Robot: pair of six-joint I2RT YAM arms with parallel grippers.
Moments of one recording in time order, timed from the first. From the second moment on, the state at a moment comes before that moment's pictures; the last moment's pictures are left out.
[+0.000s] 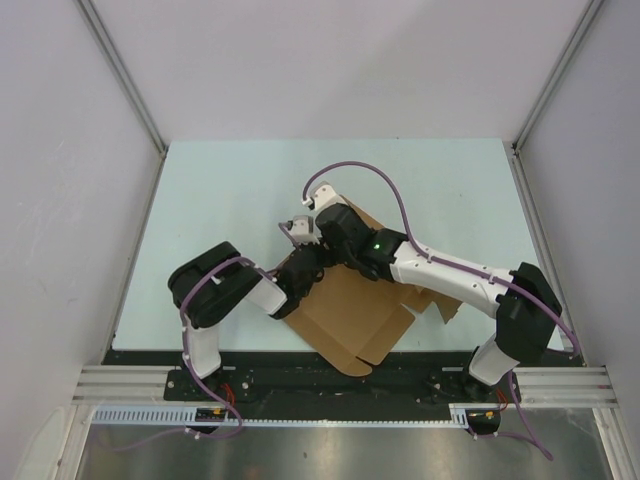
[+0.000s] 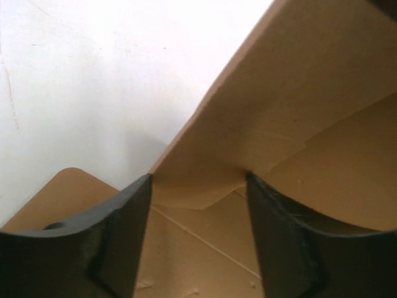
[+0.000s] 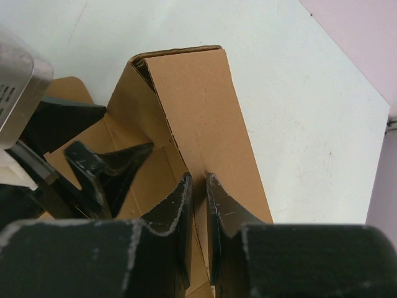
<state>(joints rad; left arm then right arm) -0.81 1.89 0.60 1.15 -0.47 -0.55 0.98 1.60 1.28 -0.35 0.68 -0.10</state>
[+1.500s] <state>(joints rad) -0.69 1.84 0.73 1.04 -0.21 -0.48 0.84 1.57 1.28 -0.34 0.46 -0.08</state>
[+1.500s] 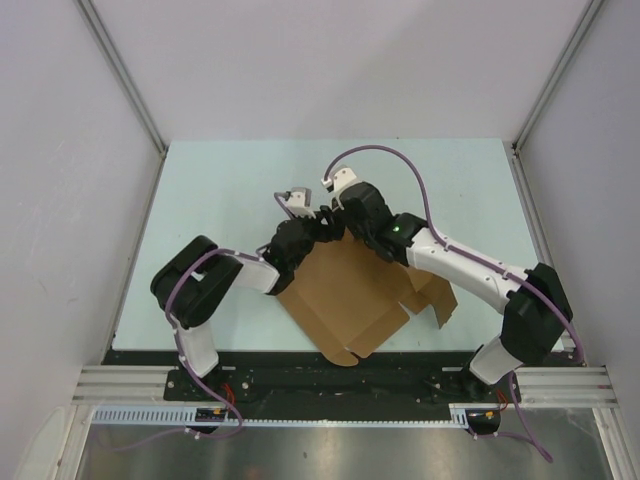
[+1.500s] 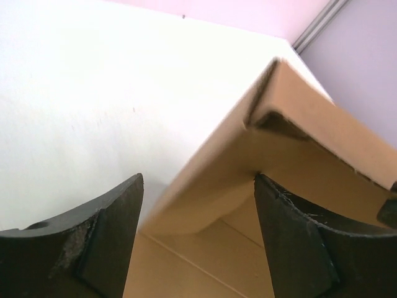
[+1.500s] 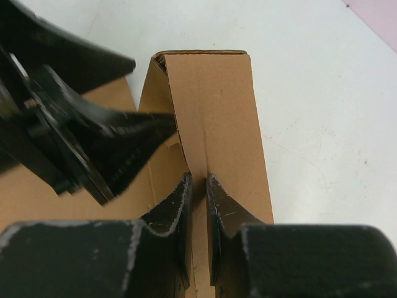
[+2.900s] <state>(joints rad) -0.61 1.83 0.92 0.74 0.13 -0.15 0.73 1.53 1.29 -0.38 0.16 -0.06</state>
